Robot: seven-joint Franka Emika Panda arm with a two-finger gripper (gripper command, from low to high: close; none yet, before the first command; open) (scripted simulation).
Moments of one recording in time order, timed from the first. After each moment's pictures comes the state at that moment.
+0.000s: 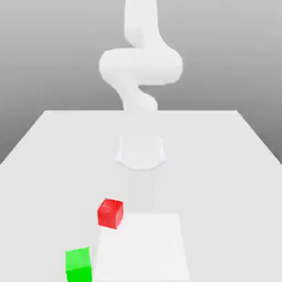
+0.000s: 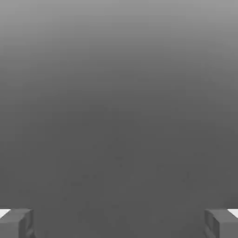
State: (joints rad) arm -0.02 -0.74 0.00 -2.36 -0.01 2.35 0.81
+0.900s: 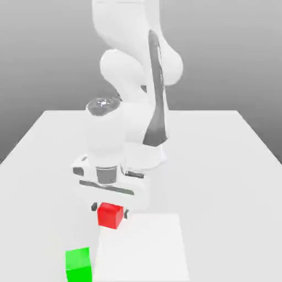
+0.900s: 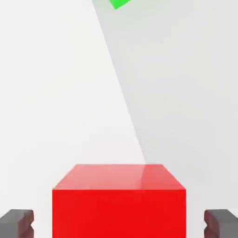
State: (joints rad) arm -0.19 0.17 -0.03 -2.89 0.05 3.05 0.83
